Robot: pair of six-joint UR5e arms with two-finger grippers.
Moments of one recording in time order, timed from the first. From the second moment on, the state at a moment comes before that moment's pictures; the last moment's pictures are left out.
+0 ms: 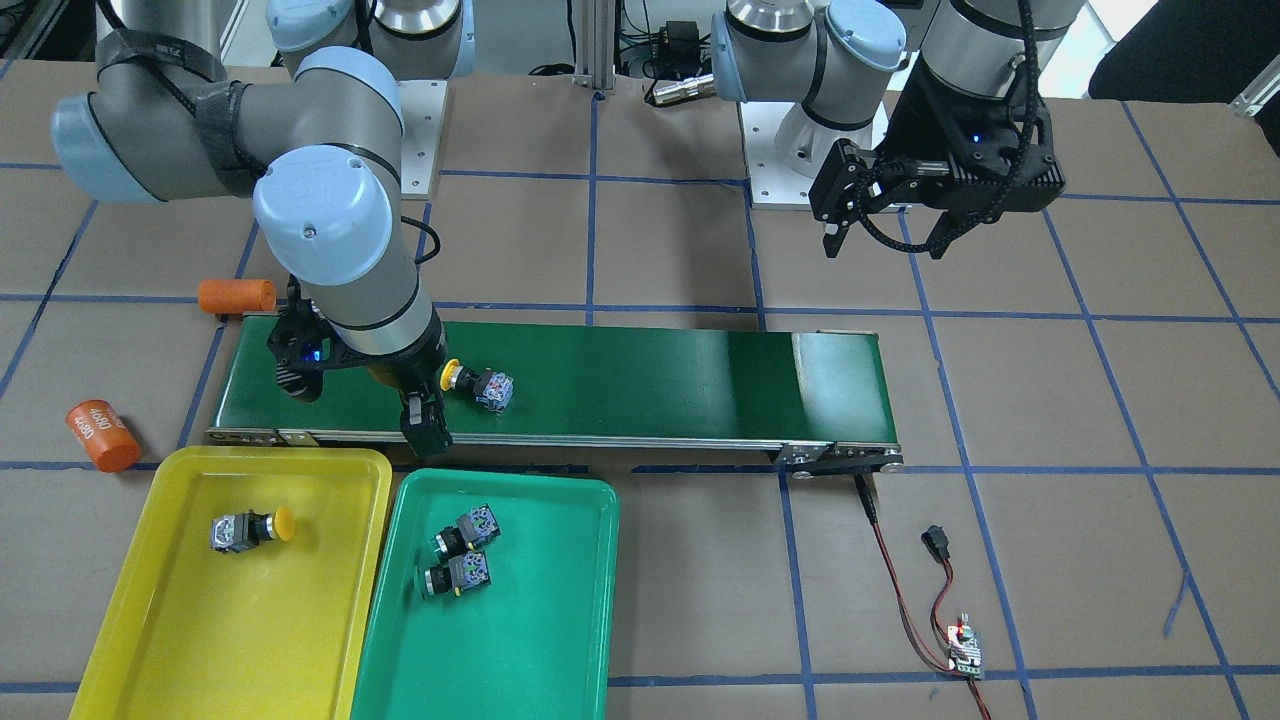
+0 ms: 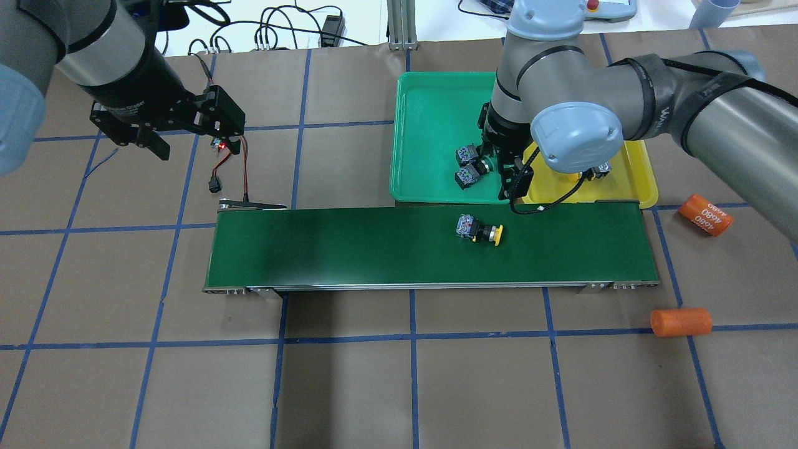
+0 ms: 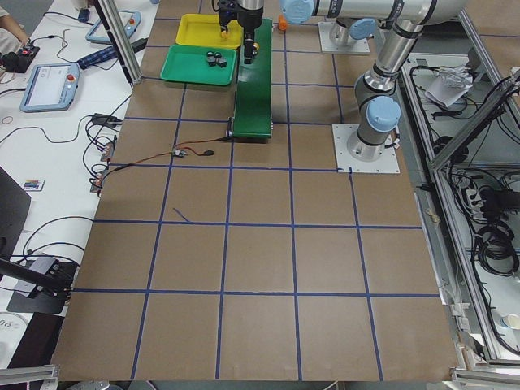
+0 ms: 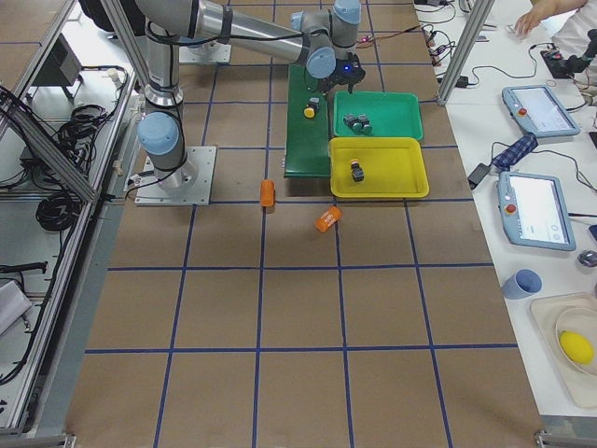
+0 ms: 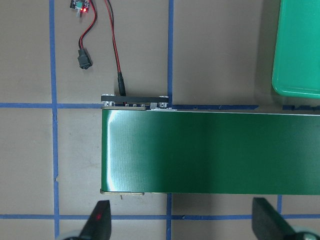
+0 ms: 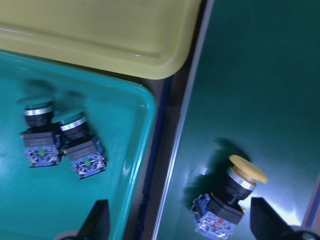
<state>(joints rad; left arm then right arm) -1.54 -1.51 -1.61 -1.52 1.55 0.00 1.71 -1.30 1.69 -1.91 -1.52 1.55</state>
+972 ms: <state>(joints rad) -1.54 -1.51 -1.61 -1.52 1.55 0.00 1.71 -1.30 1.84 -1.90 -1.53 1.63</state>
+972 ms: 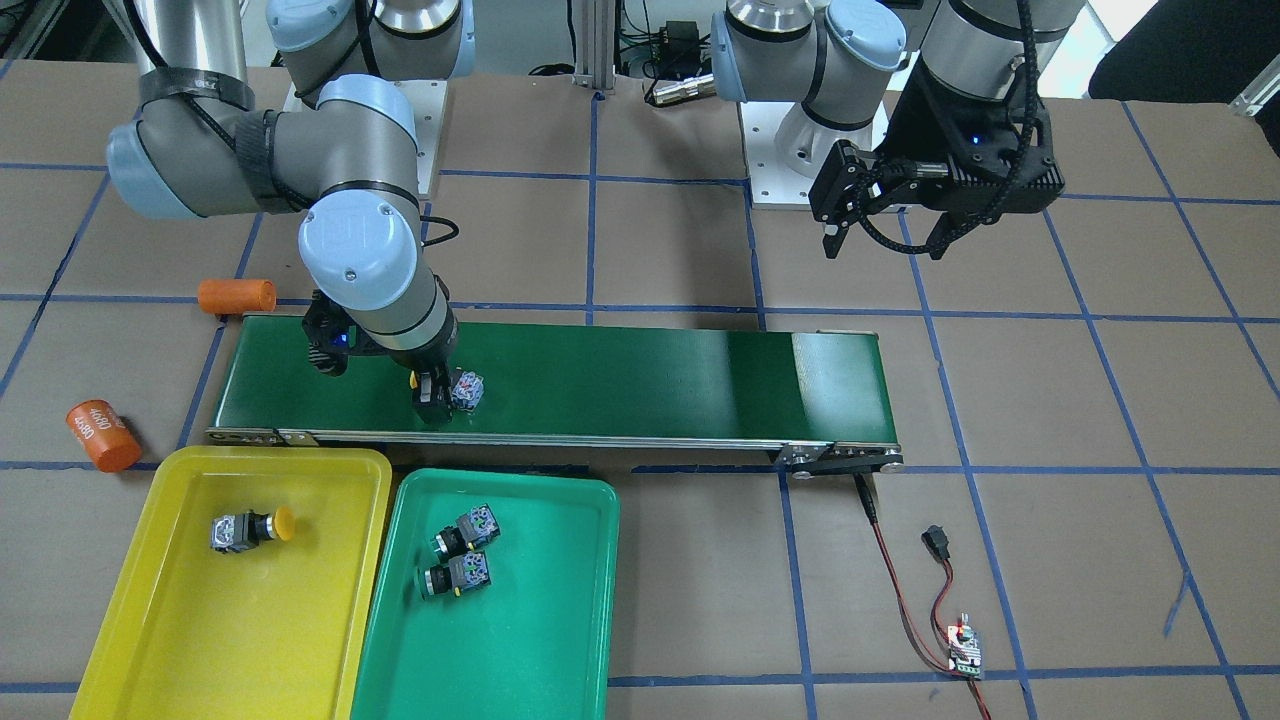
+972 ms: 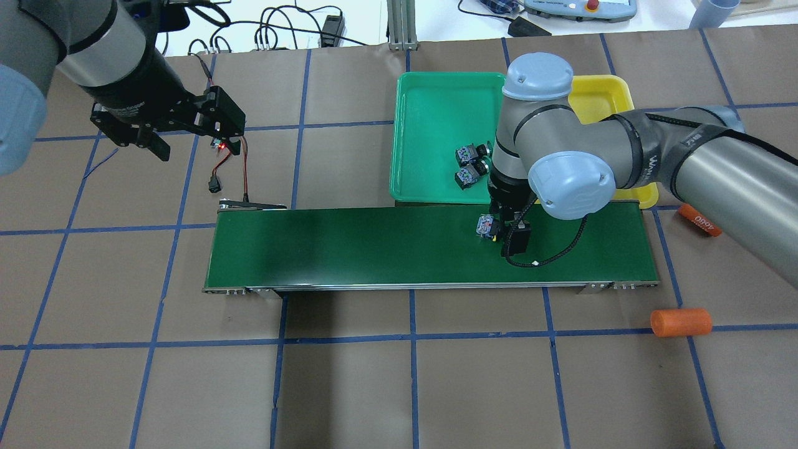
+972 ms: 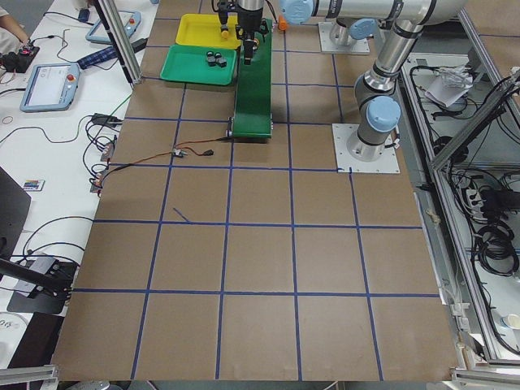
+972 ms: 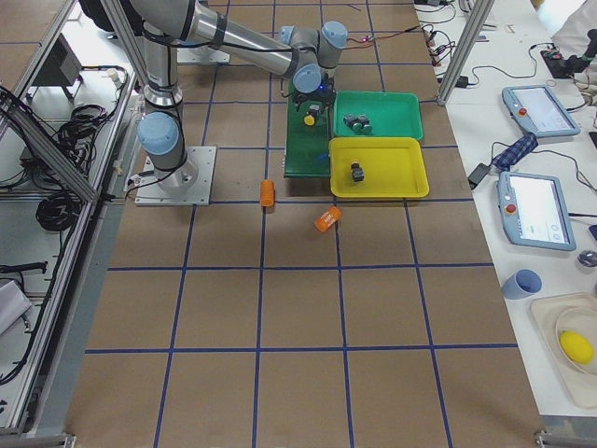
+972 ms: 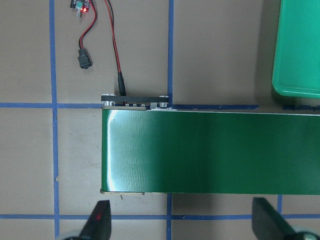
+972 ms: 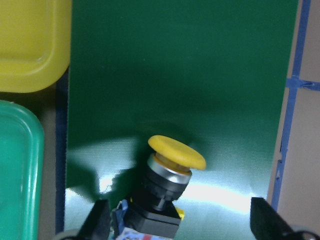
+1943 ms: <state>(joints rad) -1.54 -1.51 -1.61 -1.52 1.55 0.00 1.70 -1.30 1.86 -1.90 -1.52 1.45</state>
